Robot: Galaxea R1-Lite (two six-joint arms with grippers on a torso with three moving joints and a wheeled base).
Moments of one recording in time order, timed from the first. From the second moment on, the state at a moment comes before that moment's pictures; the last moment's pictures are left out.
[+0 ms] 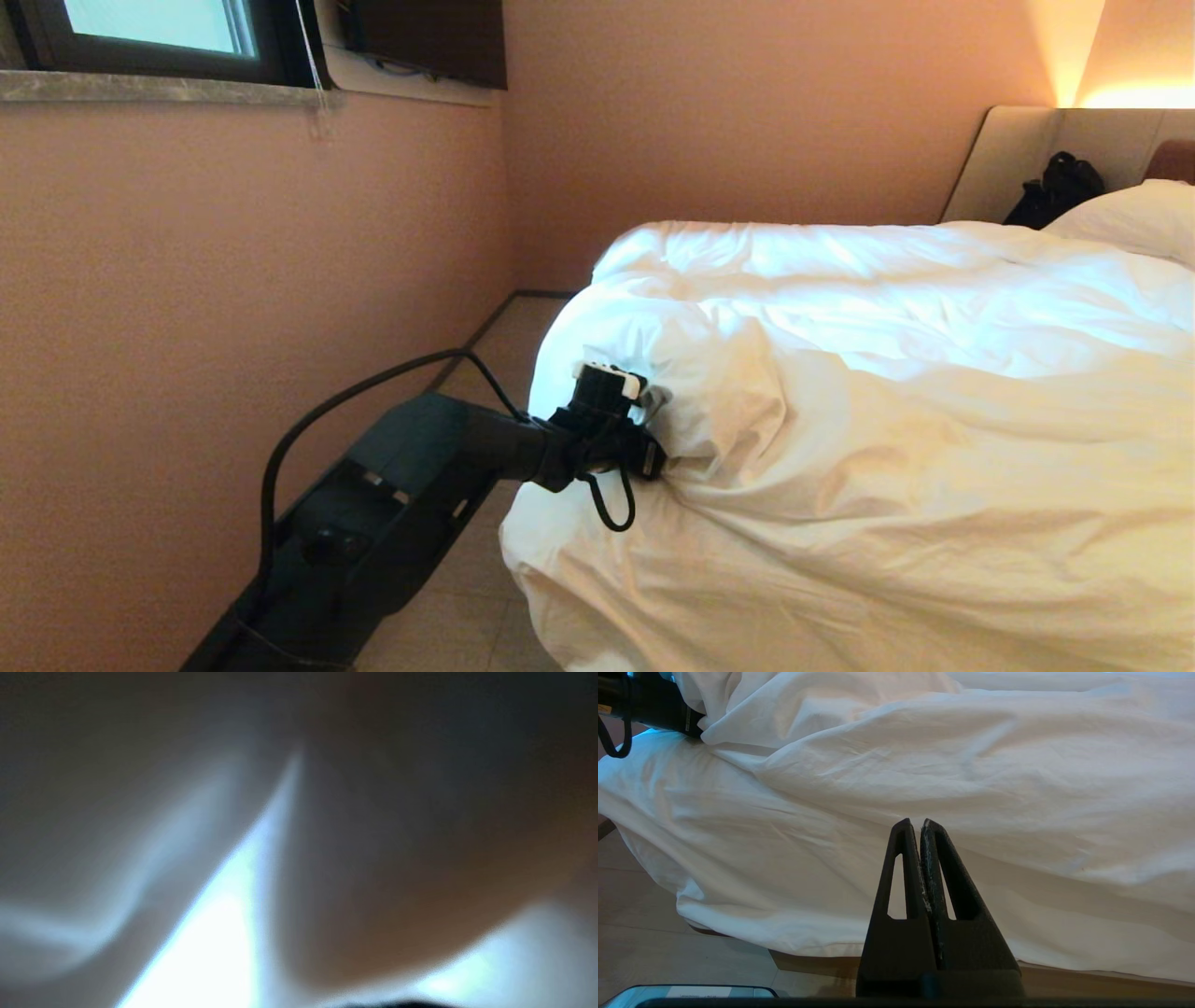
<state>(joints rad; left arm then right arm) -0.56 2.70 -1.94 -0.21 -0.14 0.00 0.01 0.00 -0.03 0.07 0.01 -0.02</state>
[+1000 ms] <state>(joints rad) -0.56 2.66 -1.93 -0.24 -0.14 0.00 0.01 0.00 -0.03 0.07 0.01 -0.02</state>
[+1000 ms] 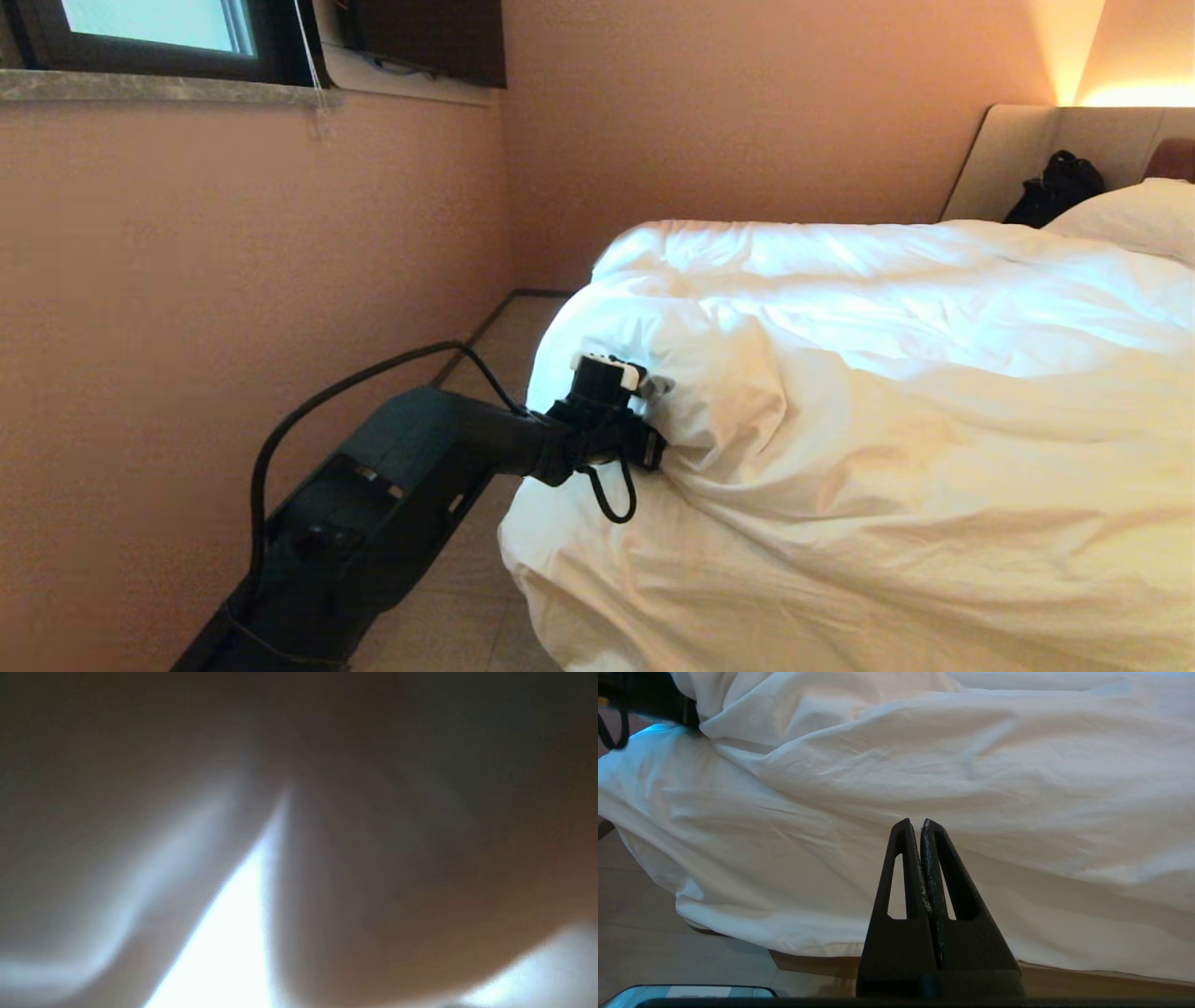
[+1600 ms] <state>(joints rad) -0.58 2.47 -1.83 -0.25 -0.13 0.00 0.01 0.00 -0.03 0.07 0.01 -0.02</state>
